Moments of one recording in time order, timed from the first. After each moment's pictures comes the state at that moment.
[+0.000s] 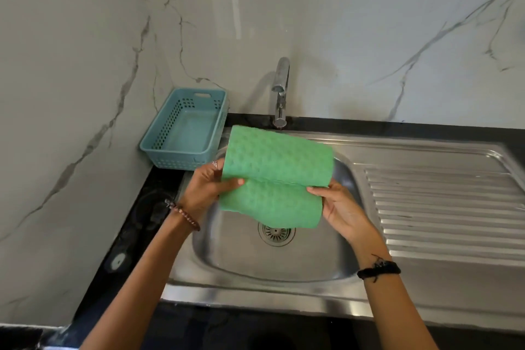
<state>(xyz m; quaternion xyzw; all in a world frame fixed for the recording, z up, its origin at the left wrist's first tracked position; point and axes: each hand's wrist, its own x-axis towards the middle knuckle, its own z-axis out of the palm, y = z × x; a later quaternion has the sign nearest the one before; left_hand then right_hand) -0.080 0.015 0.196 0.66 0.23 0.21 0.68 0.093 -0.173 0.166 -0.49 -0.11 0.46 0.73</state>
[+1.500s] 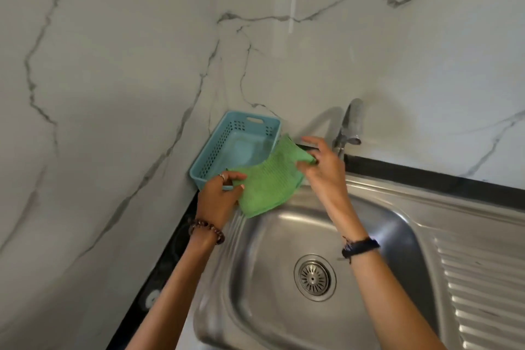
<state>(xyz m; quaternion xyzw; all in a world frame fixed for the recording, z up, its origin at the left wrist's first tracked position) -0.086 0.095 0.217 0.64 0.46 0.31 0.54 0.085 0.013 0.239 -0.73 -0.36 0.18 0.55</state>
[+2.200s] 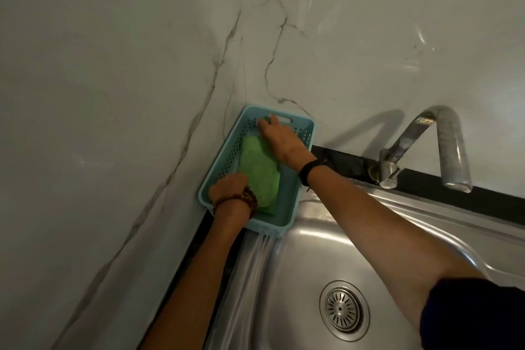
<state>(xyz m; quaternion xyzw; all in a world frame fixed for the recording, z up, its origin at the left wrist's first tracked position) -0.027 0.216 0.175 0.80 0.57 -0.13 0.16 0.115 0.245 0.167 -0.75 -0.65 0.07 0.07</state>
